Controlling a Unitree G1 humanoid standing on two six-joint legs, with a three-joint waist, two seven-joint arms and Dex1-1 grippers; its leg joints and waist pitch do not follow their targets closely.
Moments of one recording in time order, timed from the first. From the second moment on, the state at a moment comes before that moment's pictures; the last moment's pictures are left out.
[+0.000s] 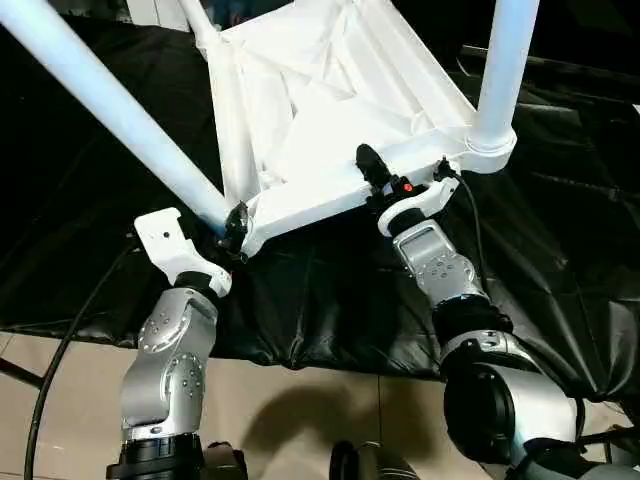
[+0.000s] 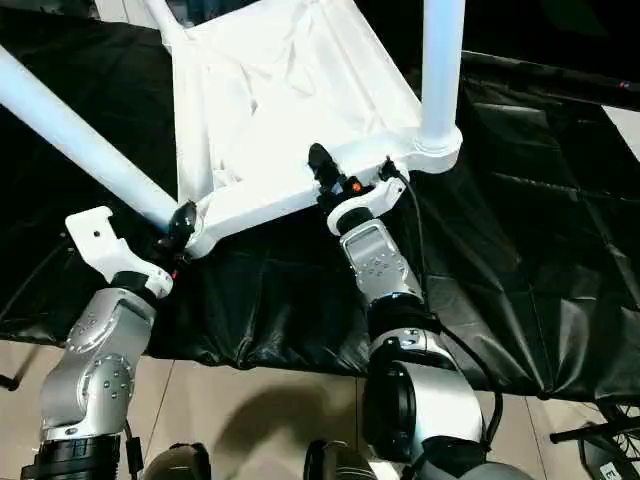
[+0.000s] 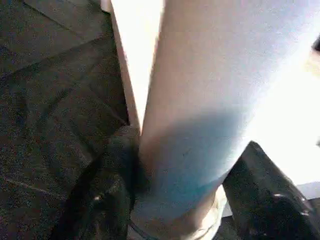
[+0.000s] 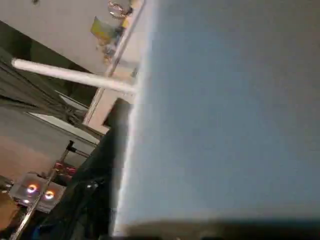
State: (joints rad) left arm -0.20 -0.04 0.18 -0.09 -0.37 0.30 -0.14; right arm -0.87 0.07 -0.45 0.95 0.74 0.18 0.43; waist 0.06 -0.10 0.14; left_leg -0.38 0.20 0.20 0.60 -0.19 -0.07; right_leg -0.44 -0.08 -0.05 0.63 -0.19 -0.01
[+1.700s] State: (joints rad) left arm -0.49 0.41 -0.13 -0.36 0.00 0.13 -0.50; right arm -0.62 -0.30 -0.18 0.03 0.34 0.50 -0.04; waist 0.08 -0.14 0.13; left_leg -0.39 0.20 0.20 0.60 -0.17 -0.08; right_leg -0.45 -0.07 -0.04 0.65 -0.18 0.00
